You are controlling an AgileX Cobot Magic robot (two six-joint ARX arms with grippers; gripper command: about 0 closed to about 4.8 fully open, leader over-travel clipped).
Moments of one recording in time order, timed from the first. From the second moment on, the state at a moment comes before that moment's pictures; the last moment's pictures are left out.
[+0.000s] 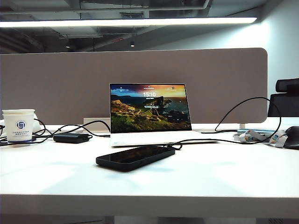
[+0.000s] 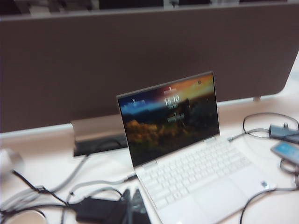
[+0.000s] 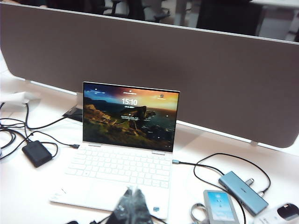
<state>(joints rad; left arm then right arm) -0.40 1.00 1.15 -0.25 -0.13 -0.02 0.25 0.99 1.36 -0.49 -0.11 0.00</state>
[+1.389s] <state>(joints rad) -0.40 0.20 0.14 0.04 -0.13 0.05 0.25 0.31 0.32 -0.32 -0.03 0.06</state>
